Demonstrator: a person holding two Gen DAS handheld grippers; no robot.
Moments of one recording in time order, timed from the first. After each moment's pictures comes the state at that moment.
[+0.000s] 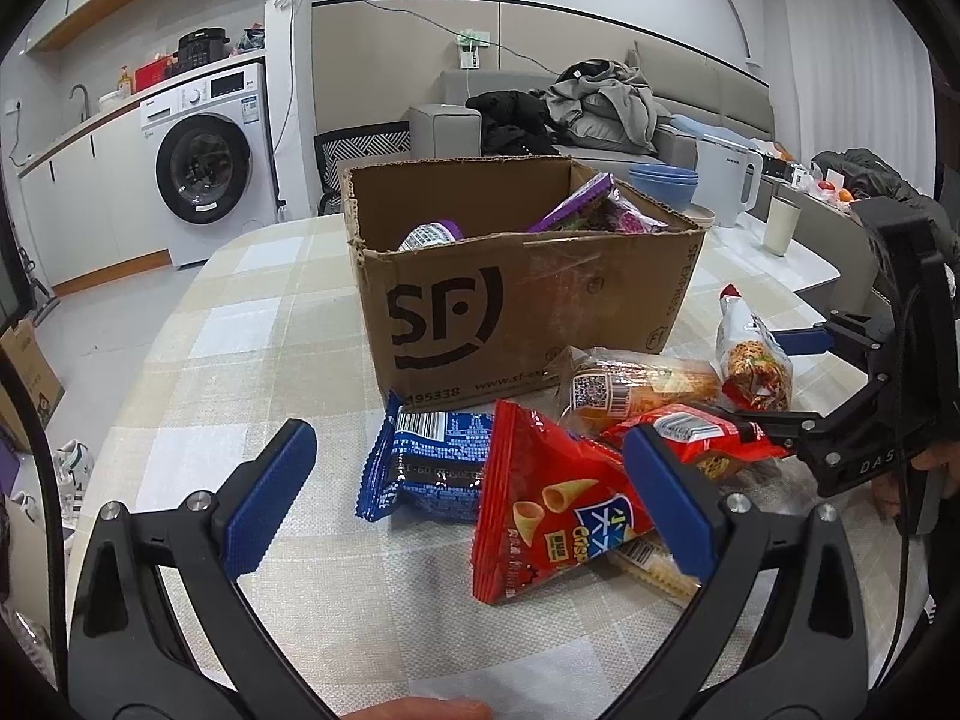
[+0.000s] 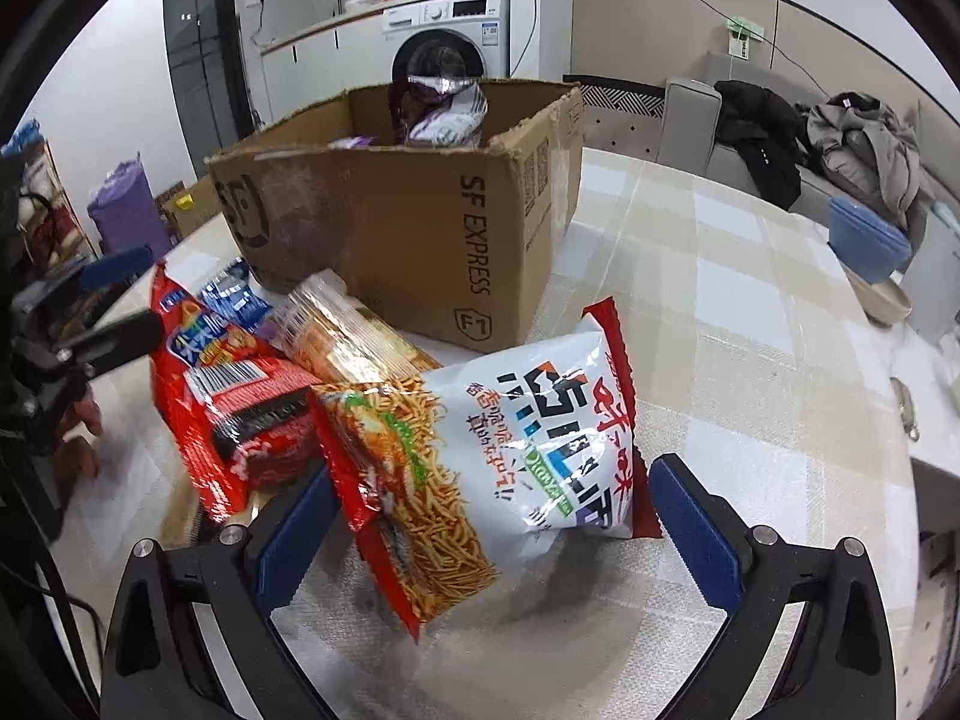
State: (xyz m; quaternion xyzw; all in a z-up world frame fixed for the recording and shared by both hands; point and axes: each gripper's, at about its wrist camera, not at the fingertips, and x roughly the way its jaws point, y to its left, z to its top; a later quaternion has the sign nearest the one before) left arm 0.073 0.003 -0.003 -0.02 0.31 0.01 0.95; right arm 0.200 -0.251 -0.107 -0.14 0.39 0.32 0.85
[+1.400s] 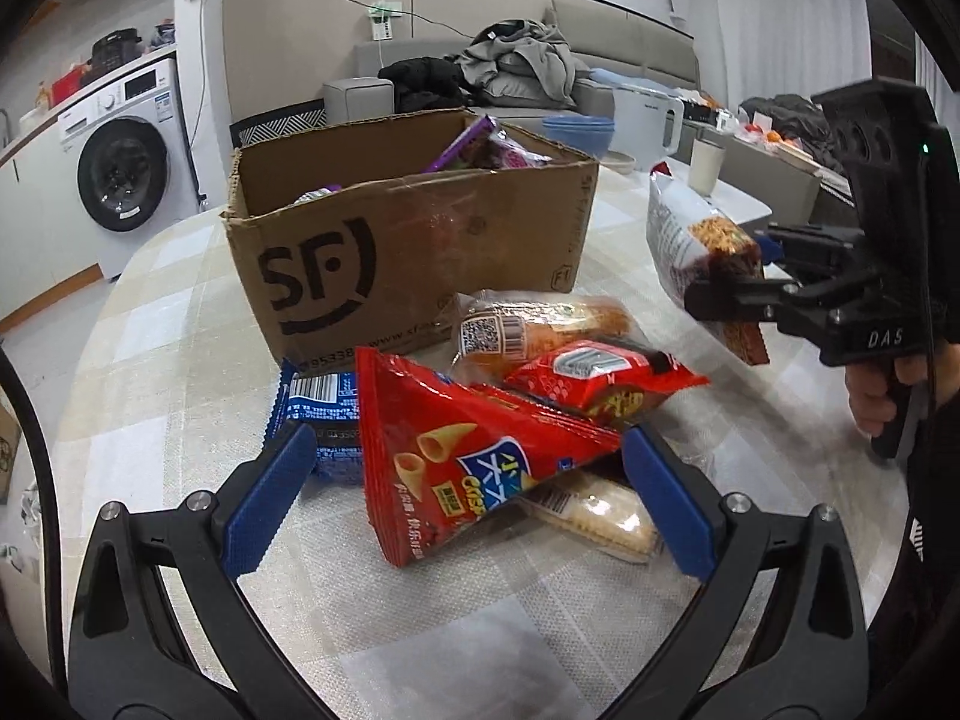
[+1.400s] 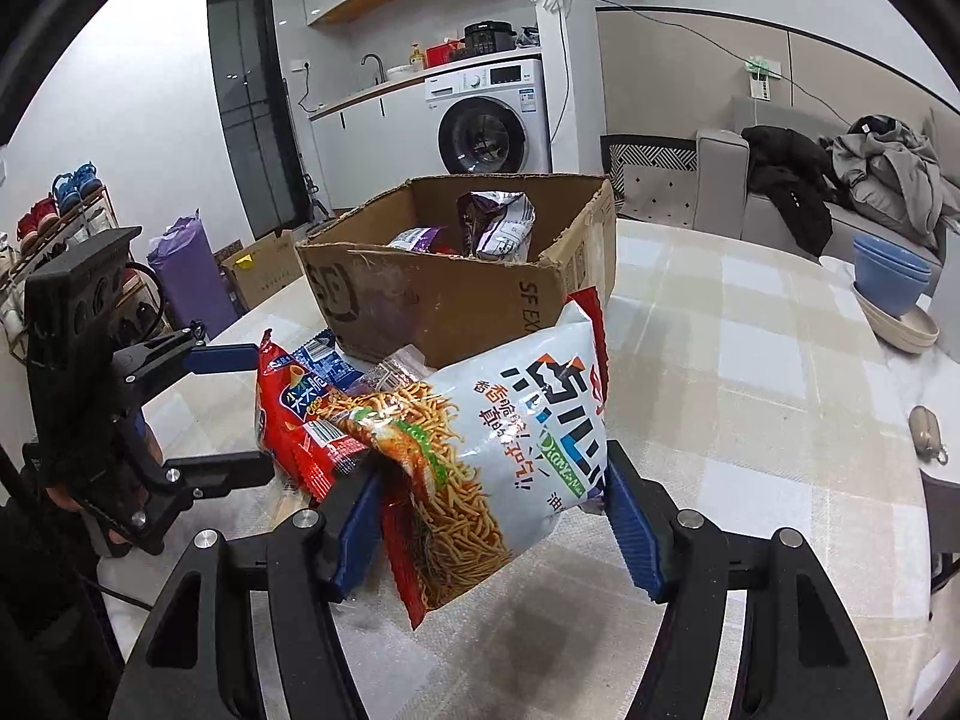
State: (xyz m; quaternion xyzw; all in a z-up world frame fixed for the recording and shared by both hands) left arm 0.069 -0.024 -0.013 0.02 0.35 -0.09 0.93; right arm 0.171 -0.270 -0.075 -0.09 0.33 0.38 0.86
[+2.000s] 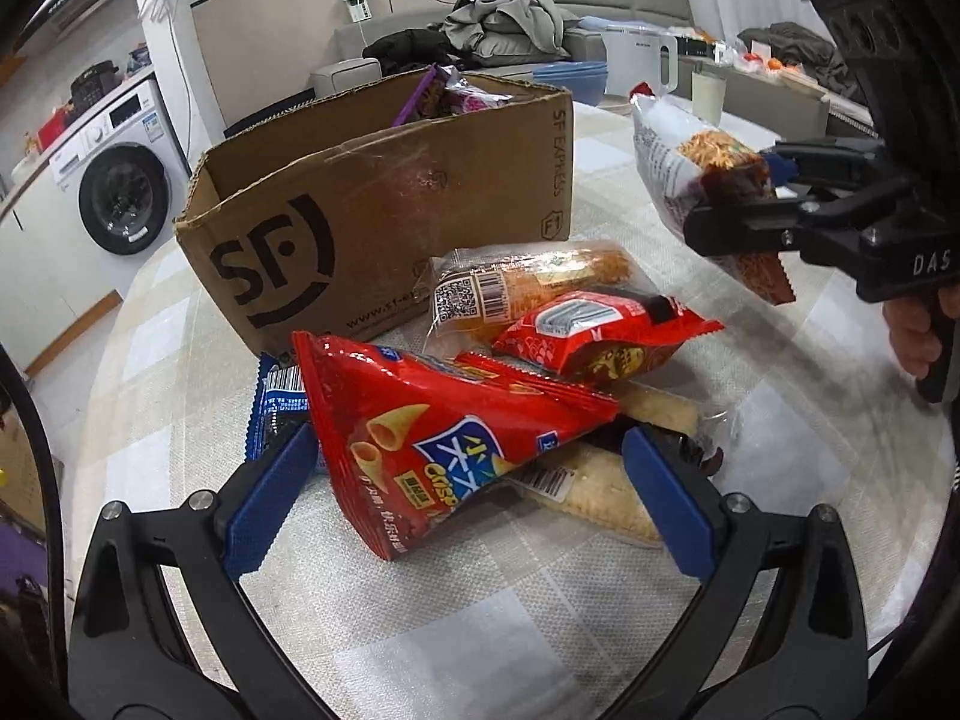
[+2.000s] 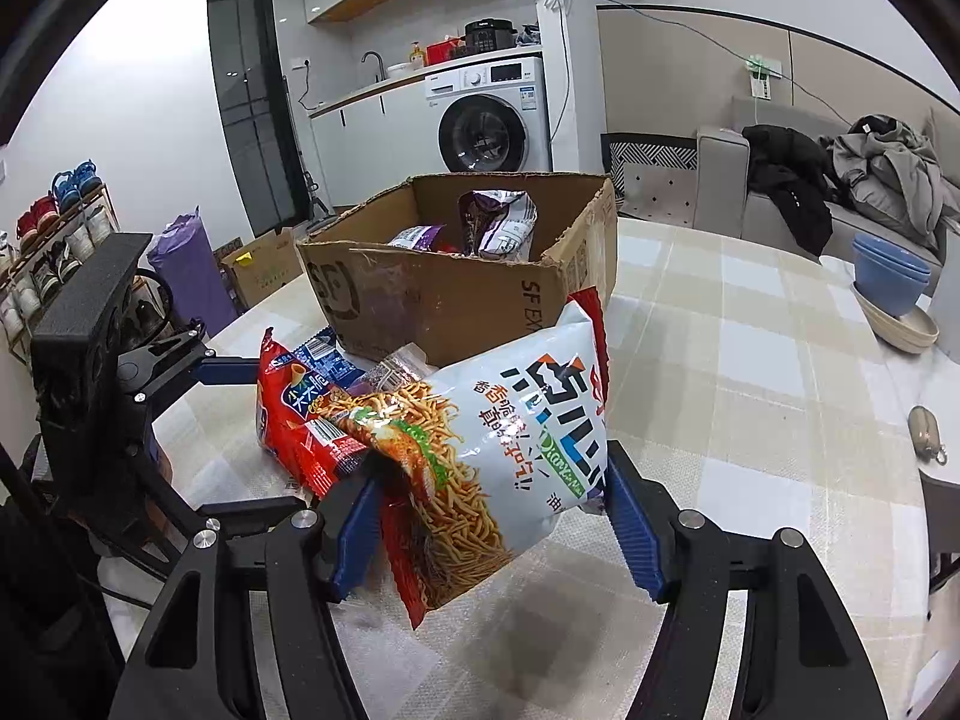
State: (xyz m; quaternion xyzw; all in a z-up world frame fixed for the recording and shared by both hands) left arm 0.083 -0.053 -0.030 0.10 0.38 -0.07 0.92; right arm 0.171 -0.269 -0.074 -0.09 0.33 0.38 0.86
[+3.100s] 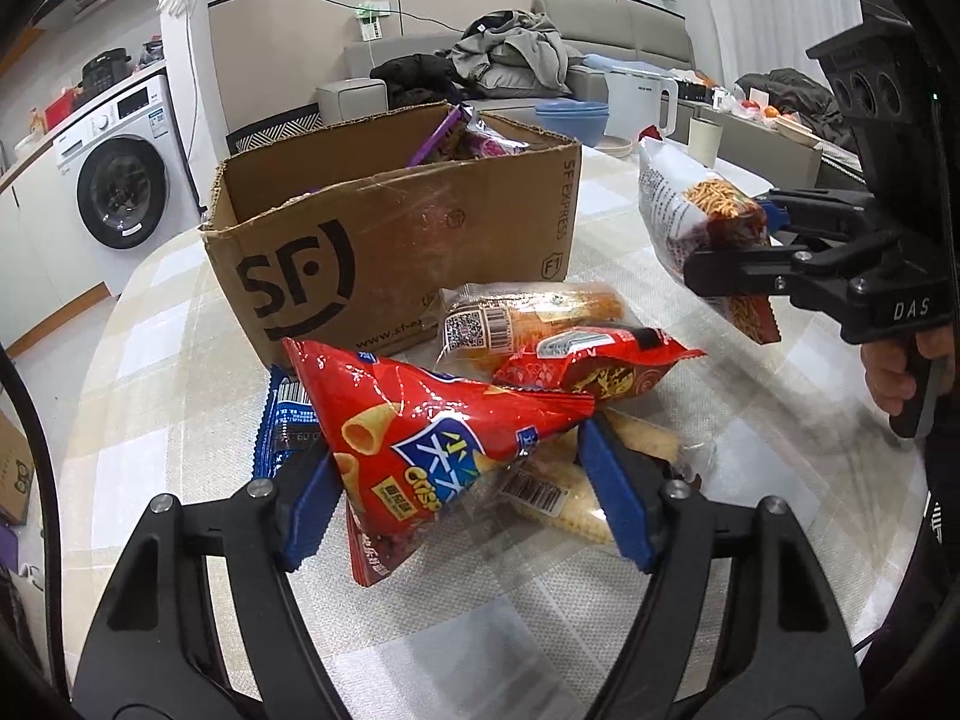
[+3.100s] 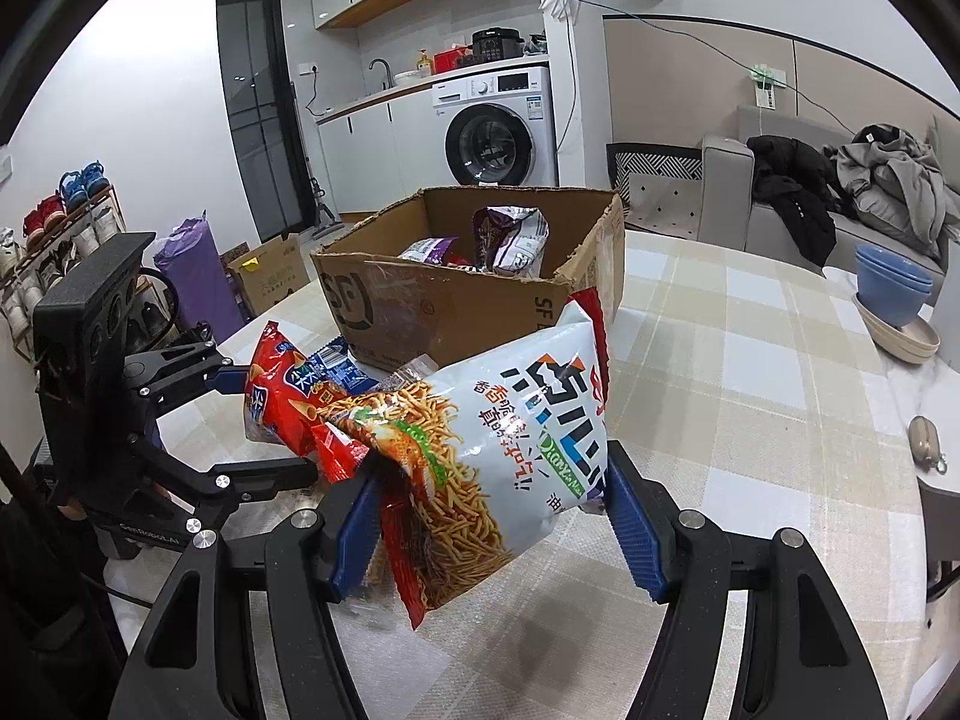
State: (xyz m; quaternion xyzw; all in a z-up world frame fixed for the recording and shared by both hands) left arm 0.073 -0.036 -0.017 0.05 0.35 -0.08 0.93; right arm 0.163 -0.270 -0.069 -0.09 0.32 0.39 0.86
